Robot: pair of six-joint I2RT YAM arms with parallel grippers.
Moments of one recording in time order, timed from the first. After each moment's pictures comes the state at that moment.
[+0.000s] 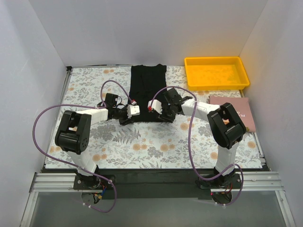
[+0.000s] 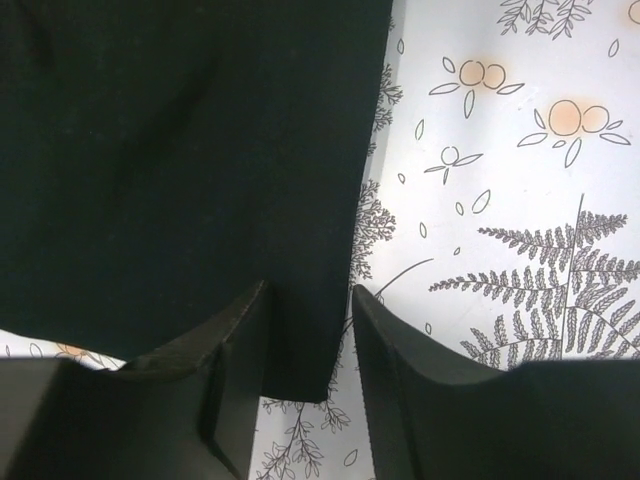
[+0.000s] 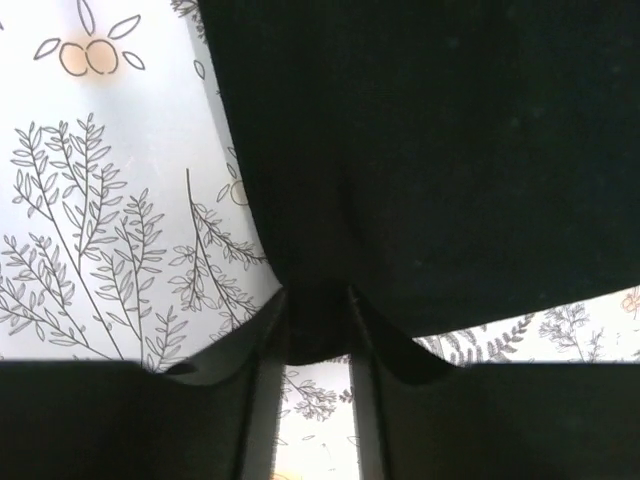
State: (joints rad) left arm -0.24 1.75 0.89 -0.14 0.72 1.04; right arm 0.62 1.89 1.23 -0.40 -0.29 -0.78
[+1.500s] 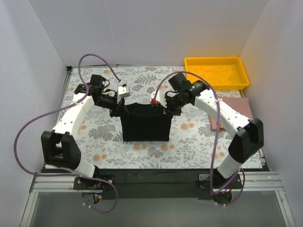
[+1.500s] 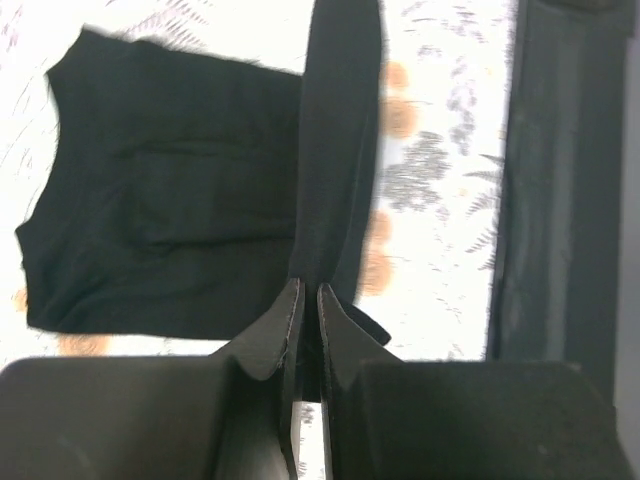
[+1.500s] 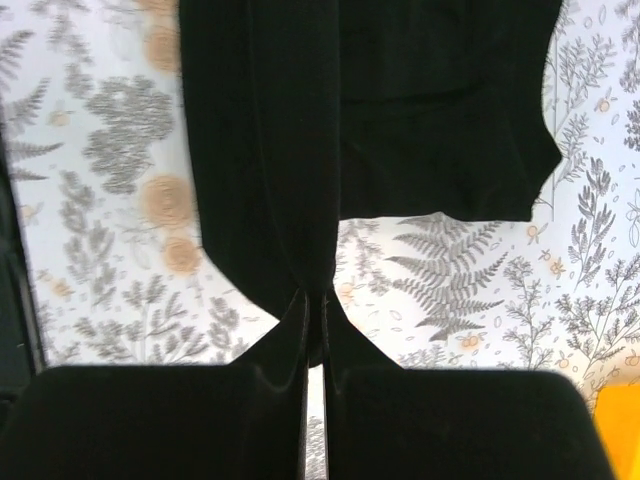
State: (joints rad) left arm -0.19 1.44 1.31 -1.09 0.96 0.99; right arm 0.68 1.56 1.48 -1.01 -0.45 -0.87
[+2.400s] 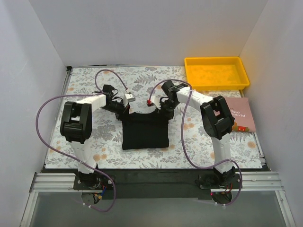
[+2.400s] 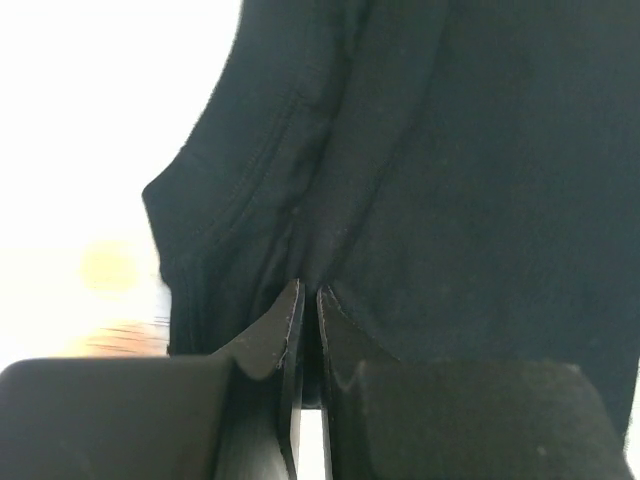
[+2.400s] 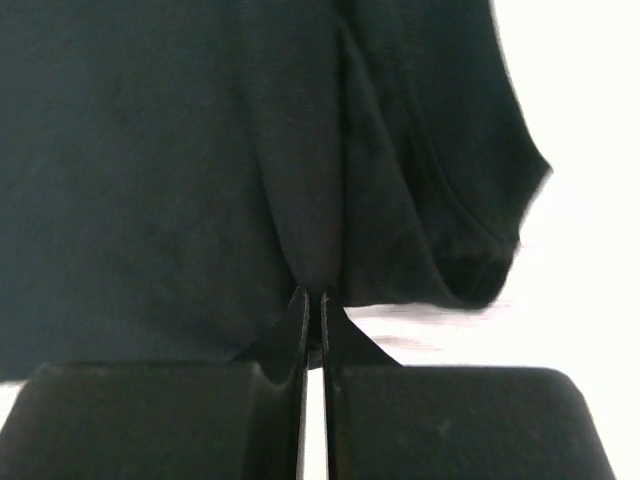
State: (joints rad) left arm -0.14 1.98 1.28 -0.63 0.85 0.81; right arm 0.55 2.16 1.68 -0.86 -0.53 -0.87
